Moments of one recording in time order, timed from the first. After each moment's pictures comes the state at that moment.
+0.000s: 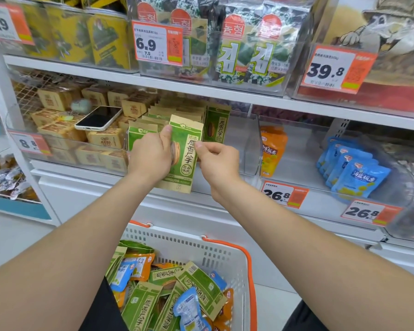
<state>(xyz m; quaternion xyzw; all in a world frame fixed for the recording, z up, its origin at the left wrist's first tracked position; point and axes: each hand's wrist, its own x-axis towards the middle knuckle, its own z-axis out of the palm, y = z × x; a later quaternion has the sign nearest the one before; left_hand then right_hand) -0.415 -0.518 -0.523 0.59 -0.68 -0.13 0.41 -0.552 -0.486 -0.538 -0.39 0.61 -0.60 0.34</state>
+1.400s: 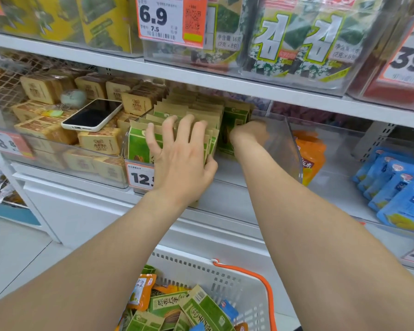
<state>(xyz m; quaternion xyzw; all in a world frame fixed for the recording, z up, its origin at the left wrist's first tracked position) -0.450 -0.561 -0.558 0.54 -0.75 0.15 0.35 -0.611 -0.649 -0.522 -0.33 0.82 -0.44 0.17</state>
